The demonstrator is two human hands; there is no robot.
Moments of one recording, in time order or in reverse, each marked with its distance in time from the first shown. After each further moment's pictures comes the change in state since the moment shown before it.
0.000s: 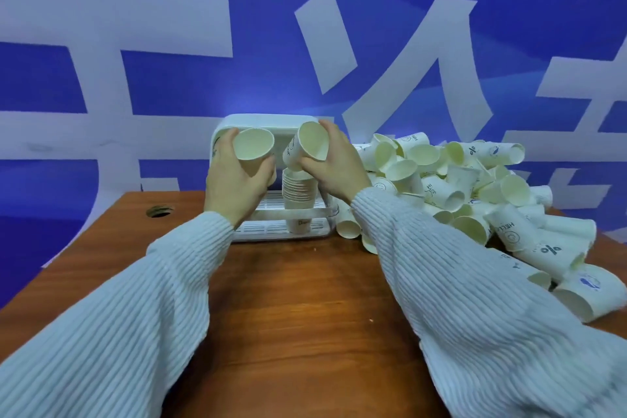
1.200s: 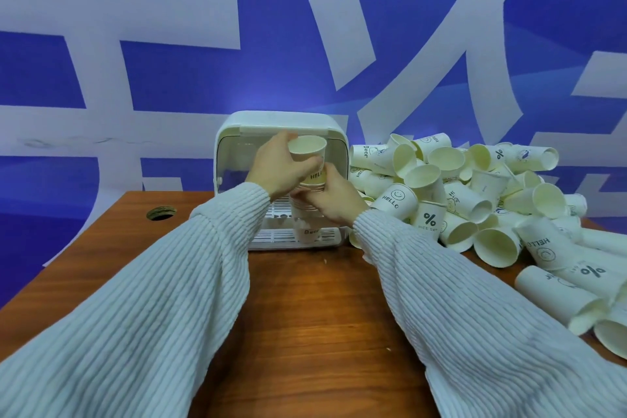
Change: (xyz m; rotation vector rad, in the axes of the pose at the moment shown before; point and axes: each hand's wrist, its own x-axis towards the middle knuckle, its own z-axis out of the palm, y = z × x) left_hand 0.051 0.016 0.050 0.104 -0.331 -0.053; right_hand 0.004 0.029 0.041 0.012 -0.290 0.207
